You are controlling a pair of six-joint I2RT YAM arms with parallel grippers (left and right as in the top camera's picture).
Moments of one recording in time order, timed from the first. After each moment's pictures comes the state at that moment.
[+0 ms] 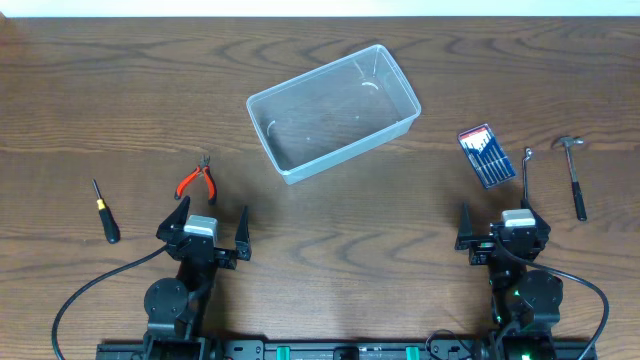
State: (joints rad) left arm -0.08 0.01 0.02 -0.10 0.10 0.04; right arm 0.03 0.09 0.01 -0.07 0.01 -0.11
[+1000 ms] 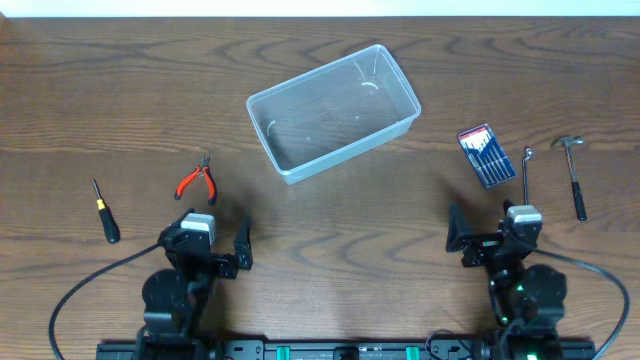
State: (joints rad) left arm -0.08 0.09 0.17 -0.41 0.12 -0.08; right arm 0.03 0.17 0.12 -0.18 -0.14 0.15
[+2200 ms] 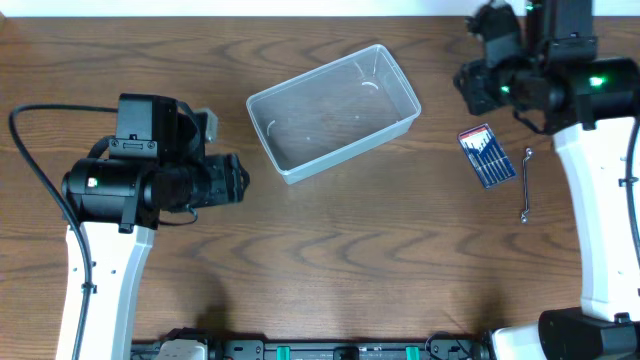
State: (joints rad) left arm -0.08 1.24 1.39 -1.28 0.29 -0.22; right arm 0.15 1.62 1.85 -1.11 -0.18 -0.17
